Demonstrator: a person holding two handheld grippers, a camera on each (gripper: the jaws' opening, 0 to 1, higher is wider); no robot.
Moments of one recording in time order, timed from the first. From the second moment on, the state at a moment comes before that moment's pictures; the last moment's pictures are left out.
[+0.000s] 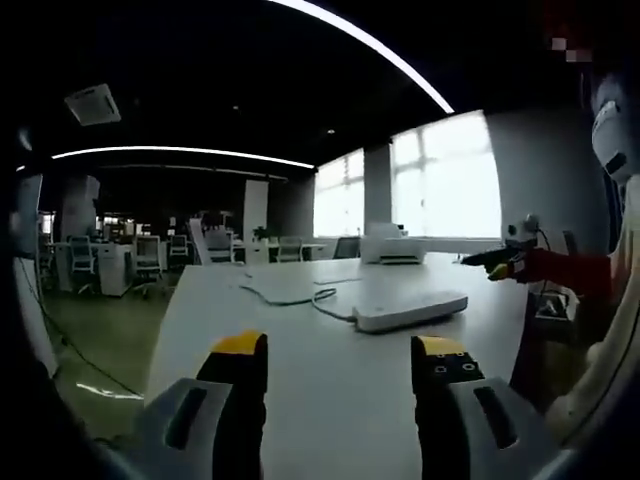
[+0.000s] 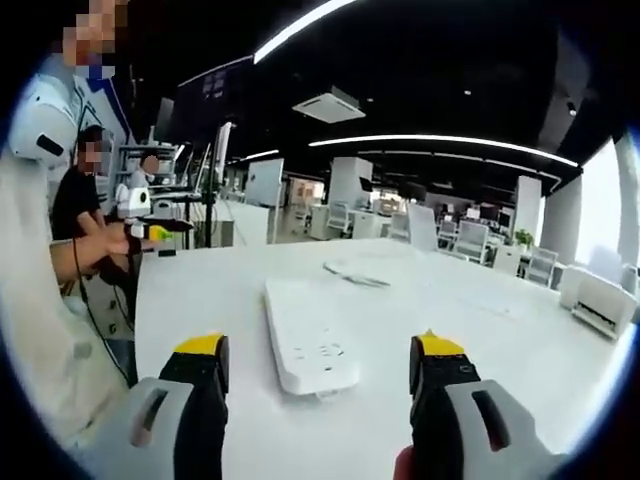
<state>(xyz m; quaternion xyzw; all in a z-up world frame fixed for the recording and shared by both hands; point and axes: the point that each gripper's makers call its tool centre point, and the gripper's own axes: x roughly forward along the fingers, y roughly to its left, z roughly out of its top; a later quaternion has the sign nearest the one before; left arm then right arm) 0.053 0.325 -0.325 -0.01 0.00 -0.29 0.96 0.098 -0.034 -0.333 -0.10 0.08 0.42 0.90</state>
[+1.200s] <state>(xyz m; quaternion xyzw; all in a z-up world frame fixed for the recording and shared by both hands) 0.057 0.304 -0.338 0.00 0.02 -0.32 0.95 0.124 -0.013 -0.355 -0.13 0.12 0.44 0.88</state>
